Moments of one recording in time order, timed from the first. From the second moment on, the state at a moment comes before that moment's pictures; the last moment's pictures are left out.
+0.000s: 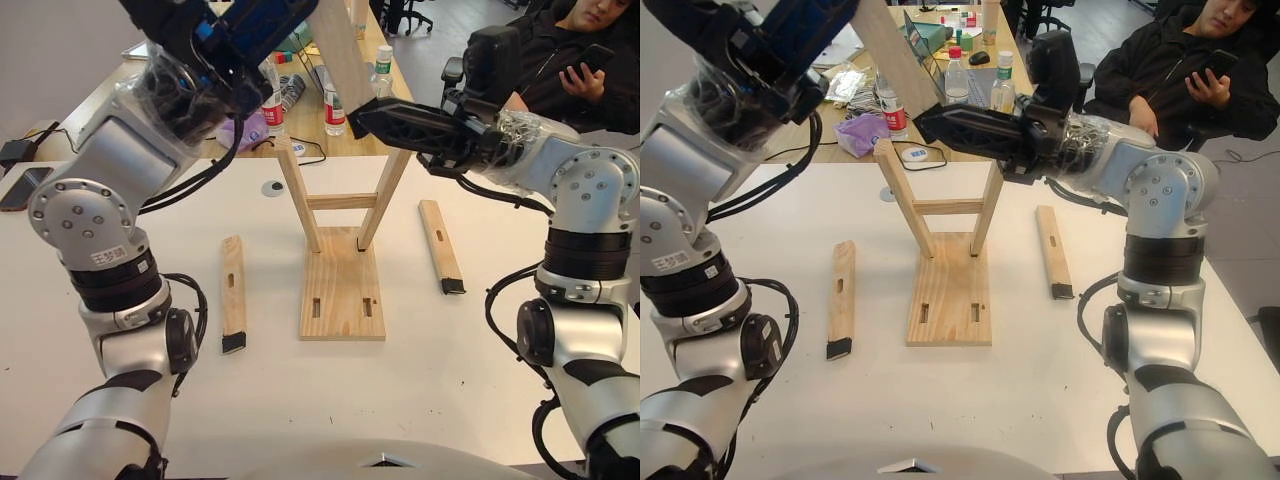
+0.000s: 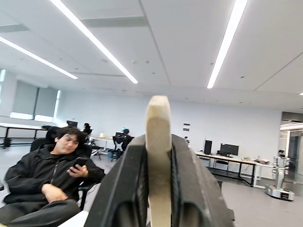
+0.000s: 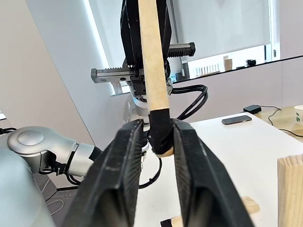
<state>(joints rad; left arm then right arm) -0.81 0.45 0.29 -0.31 -1.40 0.84 -0.29 -0.87 -0.45 -0.12 0.00 0.97 1.03 1.05</state>
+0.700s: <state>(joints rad) -0.05 0.52 0.43 -0.15 -0.90 0.68 -0.12 -0.52 -0.57 -0.08 -0.19 0.74 0.76 1.01</state>
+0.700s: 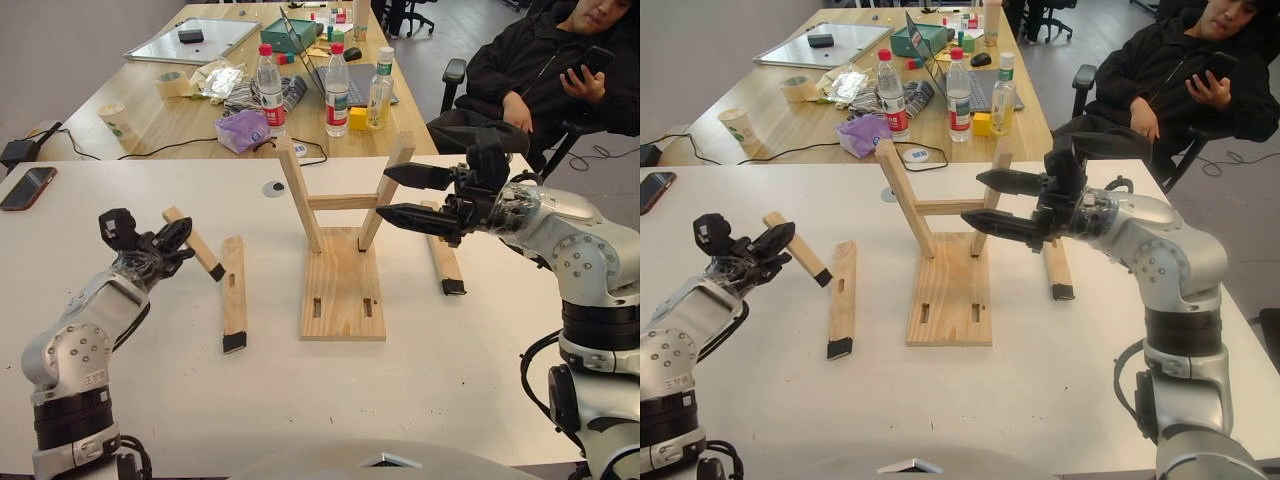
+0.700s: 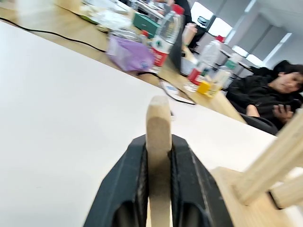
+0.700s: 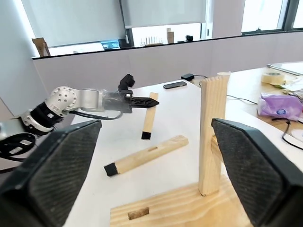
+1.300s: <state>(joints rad) -0.07 0.34 0.43 -0.11 -0.83 0.63 -0.12 -0.50 -0.56 -0.06 -0.12 0.67 0.70 1.00</state>
